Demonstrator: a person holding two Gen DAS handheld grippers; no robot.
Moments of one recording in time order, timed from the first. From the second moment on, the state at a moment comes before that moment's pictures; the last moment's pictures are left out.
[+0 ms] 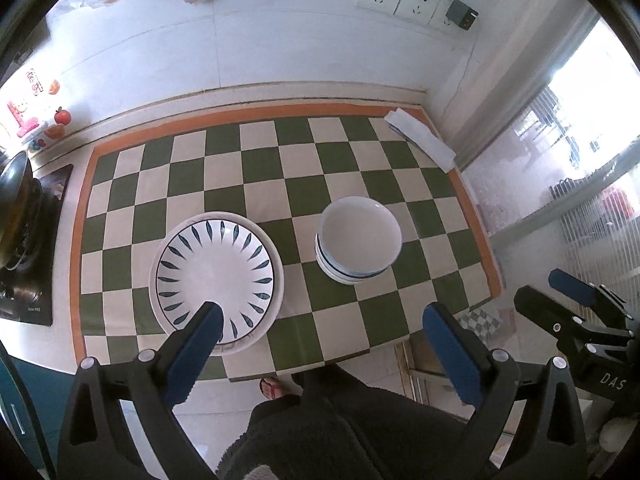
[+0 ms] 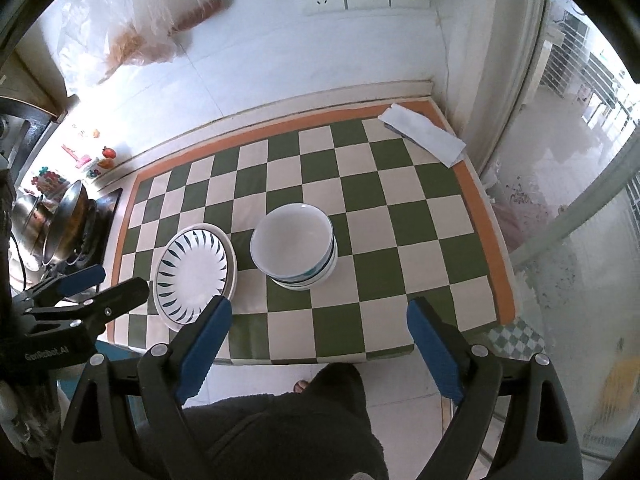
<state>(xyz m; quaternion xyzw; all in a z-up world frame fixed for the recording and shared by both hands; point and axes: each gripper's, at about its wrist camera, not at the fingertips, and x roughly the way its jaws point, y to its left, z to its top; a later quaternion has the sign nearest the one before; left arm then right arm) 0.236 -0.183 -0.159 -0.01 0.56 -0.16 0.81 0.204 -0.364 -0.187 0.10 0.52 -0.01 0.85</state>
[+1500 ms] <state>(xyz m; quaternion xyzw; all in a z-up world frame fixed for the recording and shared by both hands) 0.406 -0.241 -0.397 -0.12 0.77 -0.22 0.59 0.377 -0.410 -0.491 0.39 0.65 0.08 0.65</state>
